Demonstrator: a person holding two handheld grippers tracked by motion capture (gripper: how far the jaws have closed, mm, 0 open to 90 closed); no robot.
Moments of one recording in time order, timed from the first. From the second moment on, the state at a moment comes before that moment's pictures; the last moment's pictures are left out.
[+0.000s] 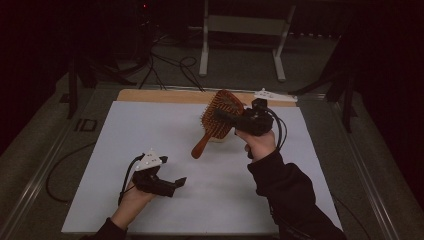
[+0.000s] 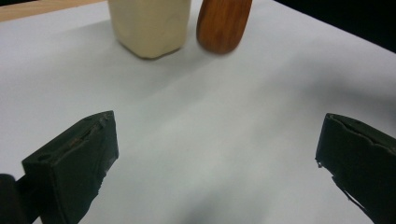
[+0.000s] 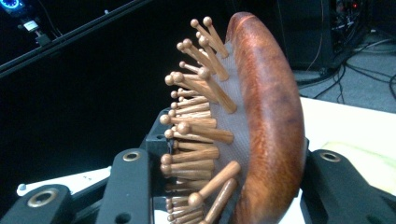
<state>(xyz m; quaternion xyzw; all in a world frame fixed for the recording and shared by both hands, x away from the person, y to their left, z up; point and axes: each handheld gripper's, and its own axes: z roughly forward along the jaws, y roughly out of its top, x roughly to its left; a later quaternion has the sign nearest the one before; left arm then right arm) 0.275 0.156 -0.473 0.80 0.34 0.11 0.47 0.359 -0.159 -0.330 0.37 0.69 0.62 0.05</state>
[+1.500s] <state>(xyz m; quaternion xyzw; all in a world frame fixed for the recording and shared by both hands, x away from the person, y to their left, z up) 0.243 0.232 -0.499 0.78 0.36 0.17 0.48 0.437 -0.169 -0.296 0.40 0.69 0.57 0.19</state>
